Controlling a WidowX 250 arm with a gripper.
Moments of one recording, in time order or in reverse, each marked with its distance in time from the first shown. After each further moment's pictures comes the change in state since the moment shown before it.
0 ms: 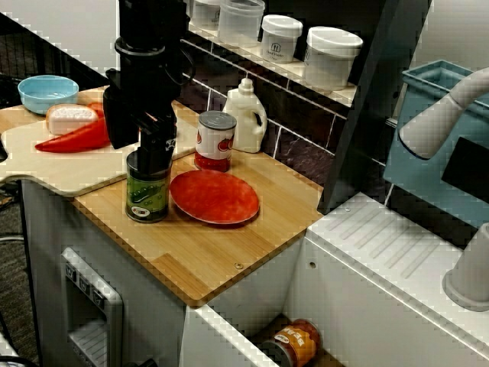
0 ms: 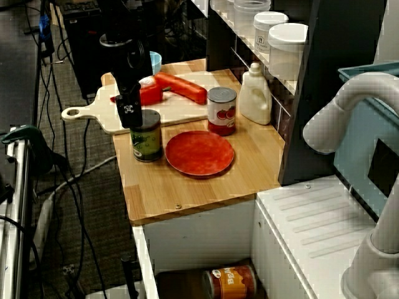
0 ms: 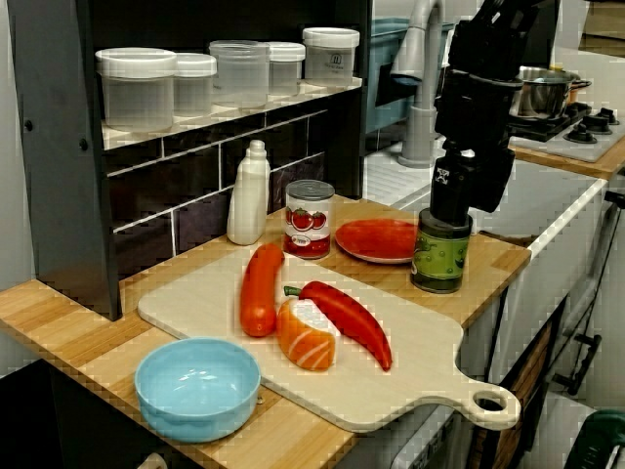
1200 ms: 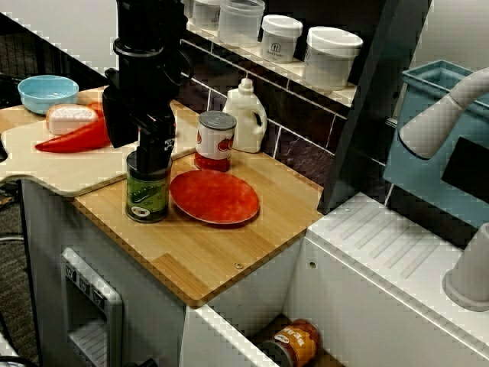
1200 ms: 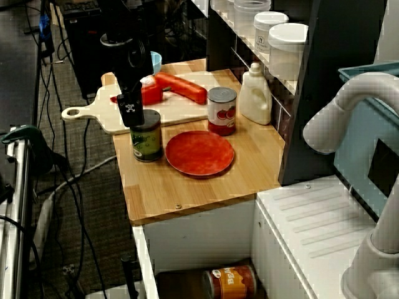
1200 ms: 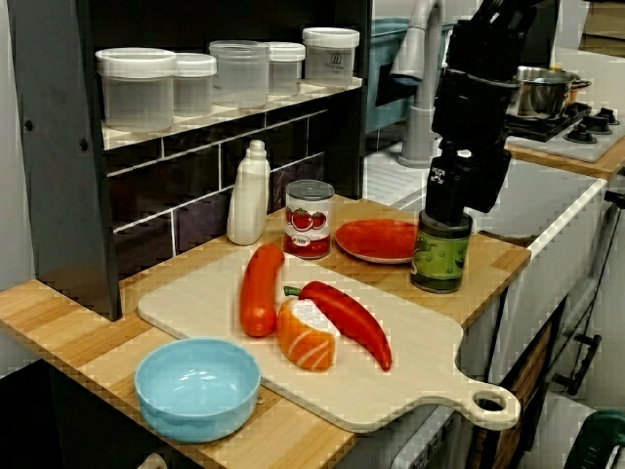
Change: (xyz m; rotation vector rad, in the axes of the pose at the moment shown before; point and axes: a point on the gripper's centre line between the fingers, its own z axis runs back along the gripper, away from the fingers) arm 0.002 0.003 0.000 0.005 -0.015 0.001
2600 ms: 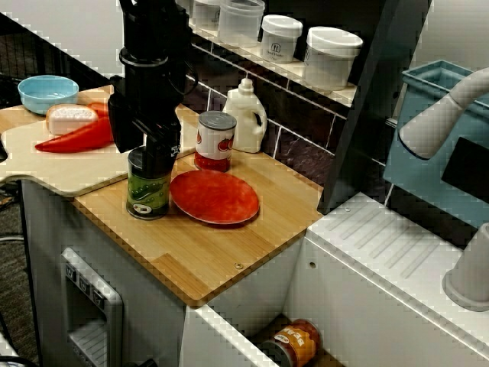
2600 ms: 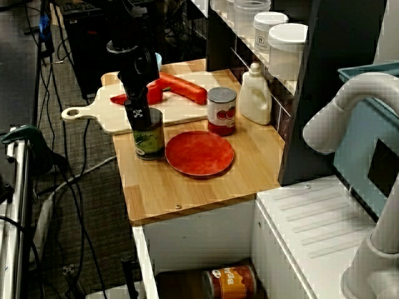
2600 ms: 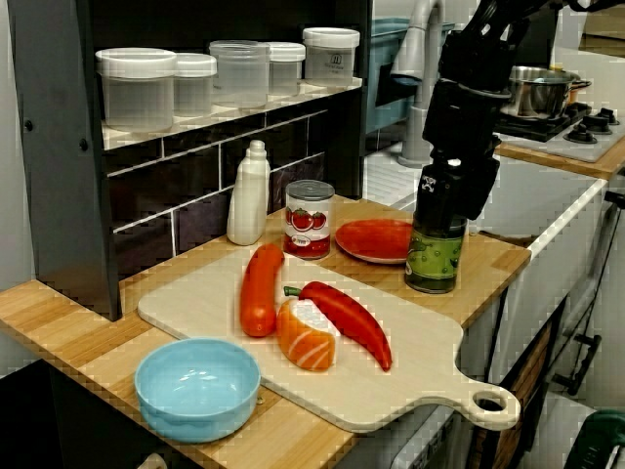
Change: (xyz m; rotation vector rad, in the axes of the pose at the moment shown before) arm 0.006 0.002 -0.010 0.022 -0.015 0.020
